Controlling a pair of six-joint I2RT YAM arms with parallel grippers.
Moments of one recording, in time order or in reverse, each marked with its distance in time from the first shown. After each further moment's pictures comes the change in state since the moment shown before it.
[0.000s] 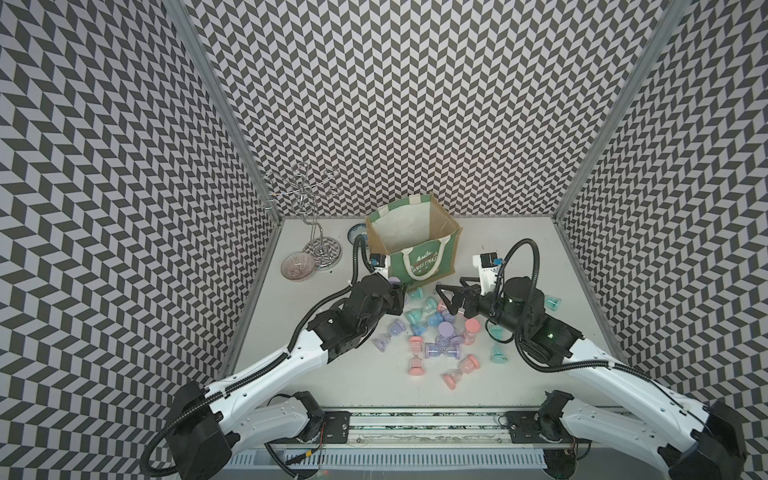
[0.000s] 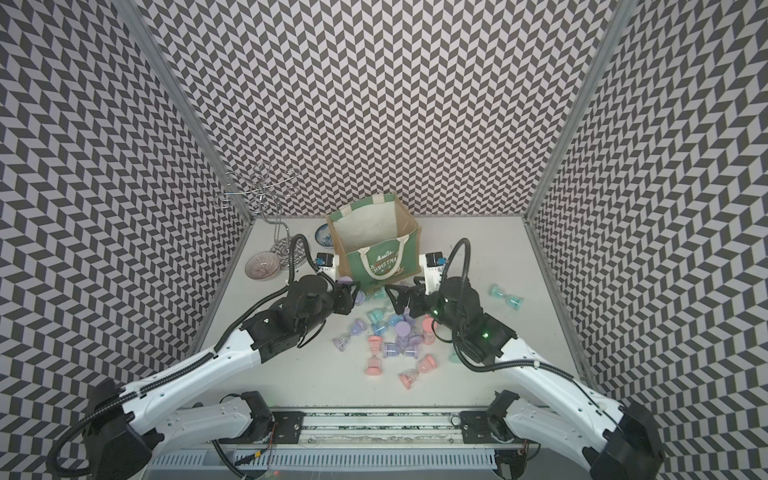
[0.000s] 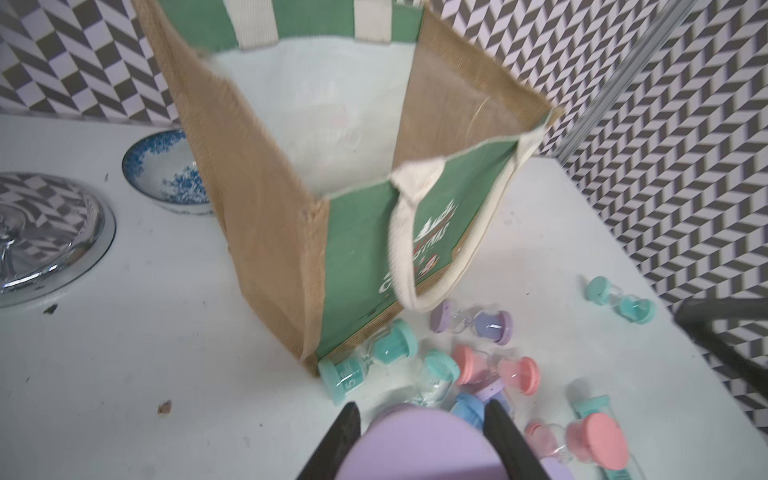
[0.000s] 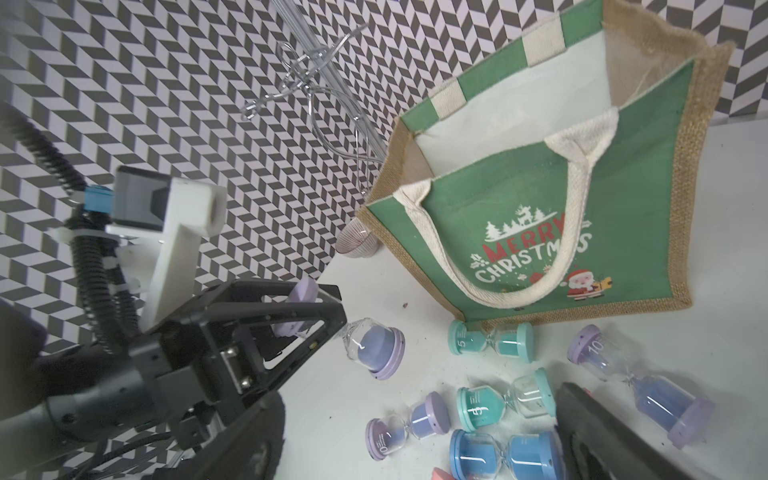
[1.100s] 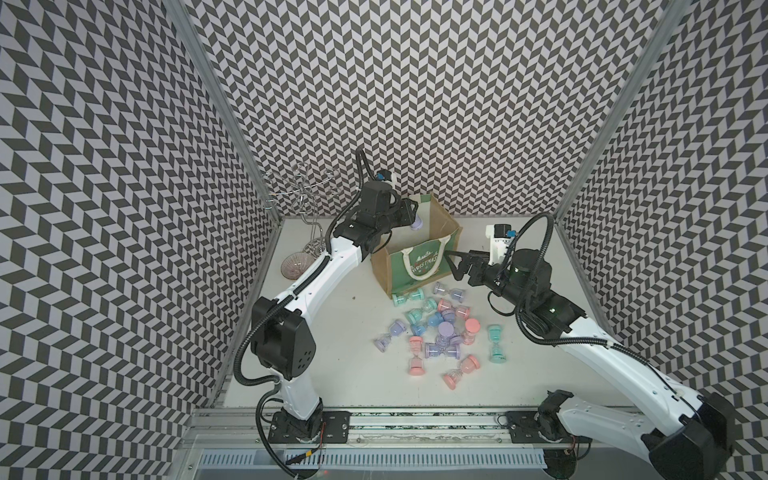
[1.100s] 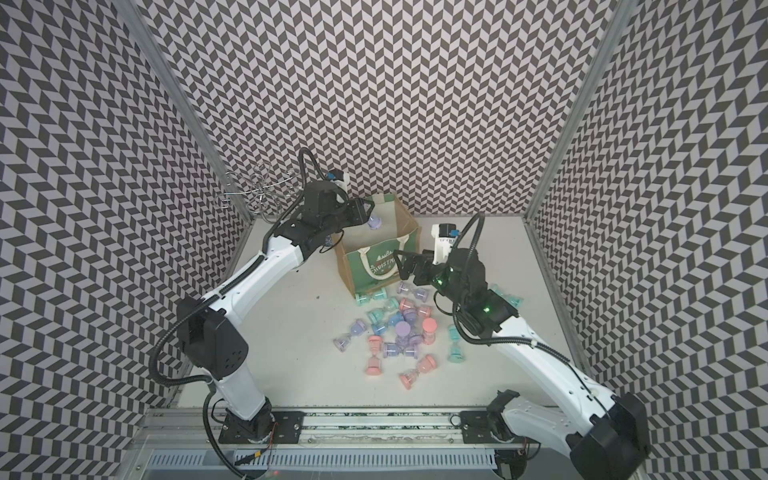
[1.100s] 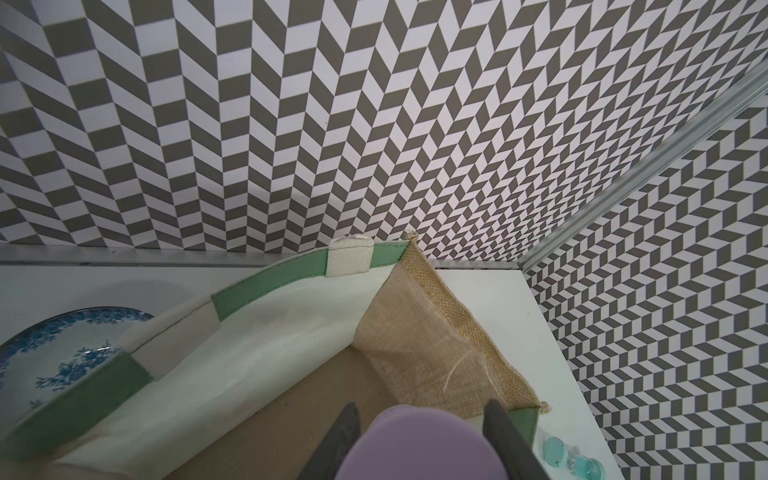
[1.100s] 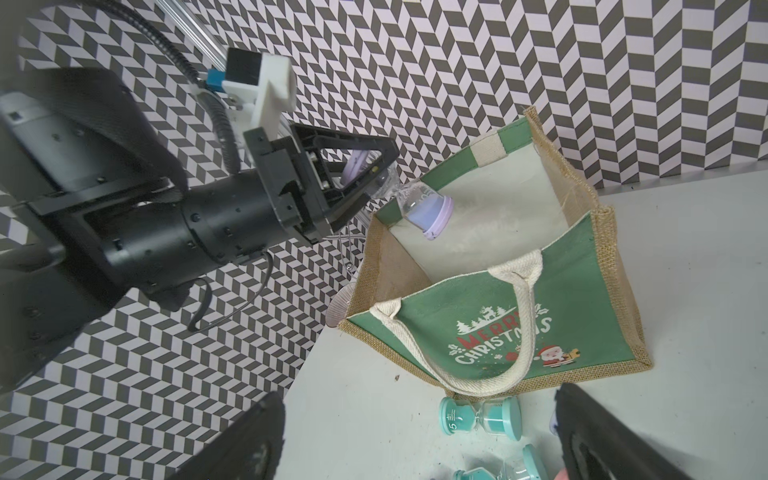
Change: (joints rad) left arm 0.332 0.723 0.855 -0.076 0.371 -0.018; right arm -0.140 0.122 0.181 -0.016 0.012 0.056
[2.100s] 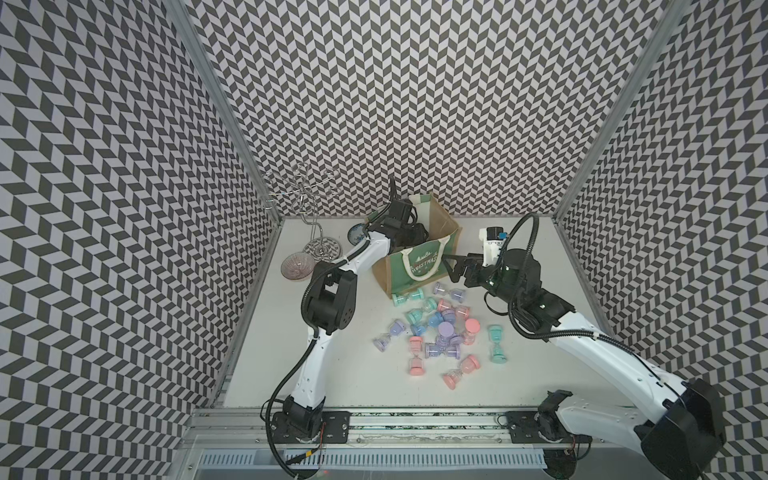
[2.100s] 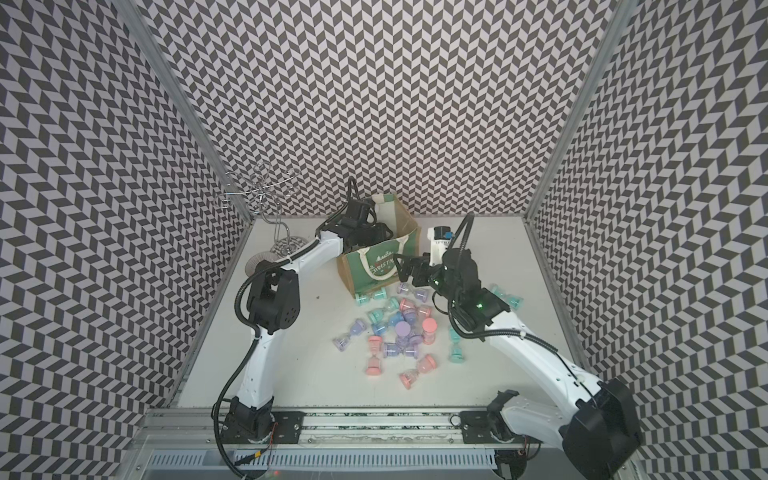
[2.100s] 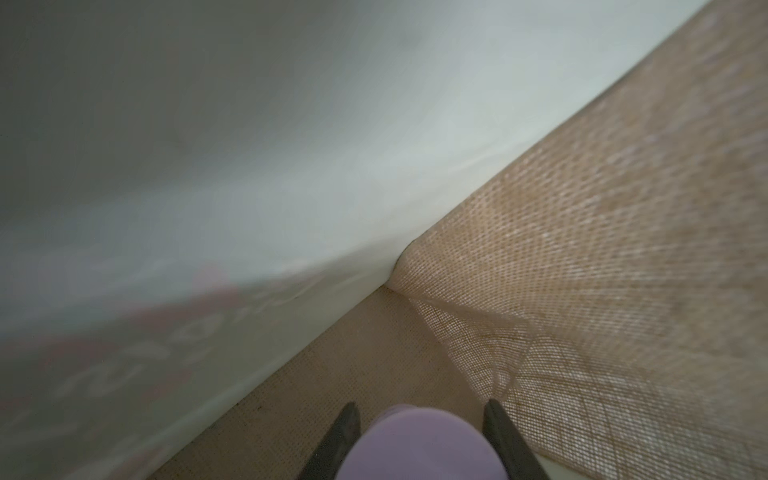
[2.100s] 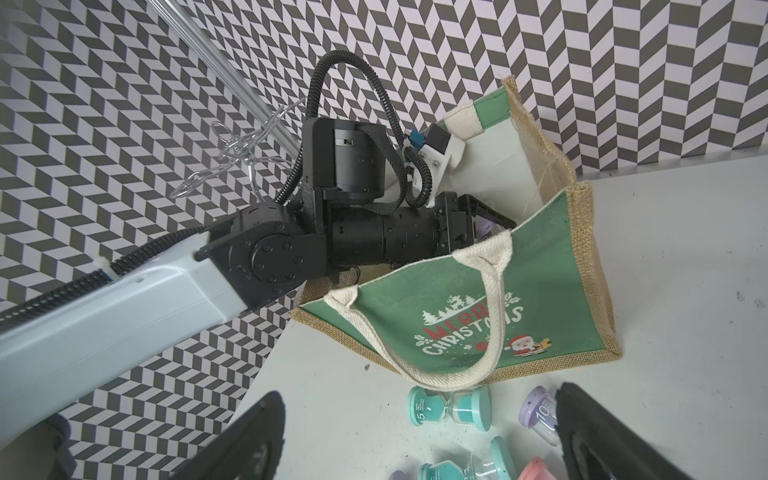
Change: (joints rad) left arm 0.016 0.501 0.245 -0.092 0.119 0.044; right arm -0.014 0.061 -0.028 0.021 -0.008 -0.064
